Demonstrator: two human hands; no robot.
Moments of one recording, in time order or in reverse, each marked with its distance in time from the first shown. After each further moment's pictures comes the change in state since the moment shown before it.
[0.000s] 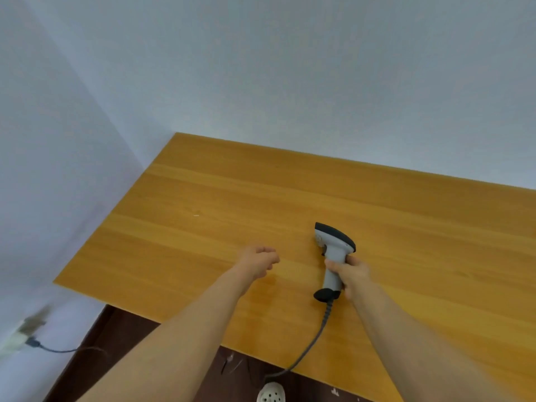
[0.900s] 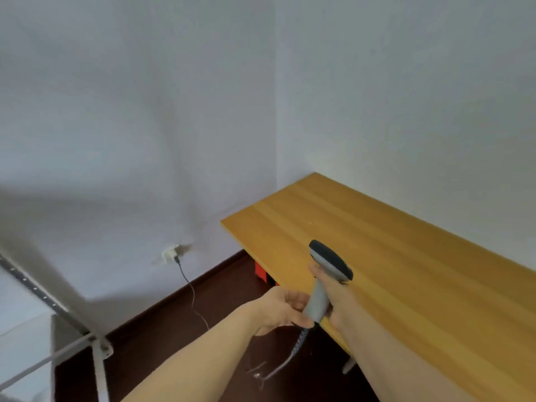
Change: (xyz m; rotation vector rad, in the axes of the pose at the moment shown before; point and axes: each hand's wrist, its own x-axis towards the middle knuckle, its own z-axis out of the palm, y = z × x) left_hand -0.238 -0.151 -0.019 -0.334 -0.006 0.162; right_hand -0.240 0.069 0.036 -0.172 -0.623 -0.119
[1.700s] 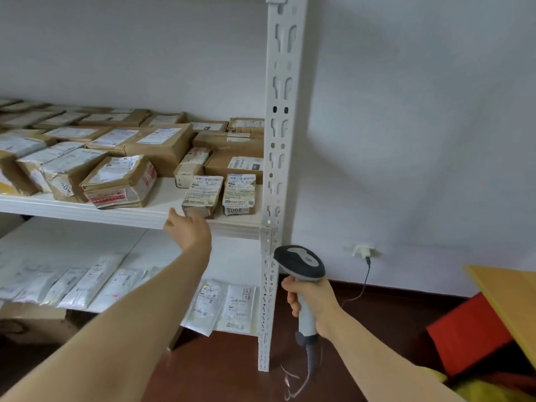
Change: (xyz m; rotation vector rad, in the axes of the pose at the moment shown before) left_hand -0.465 -0.236 -0.367 -0.598 2.123 0.042; right_hand -0.250 0.250 0.391 -0.689 -0.983 0.036
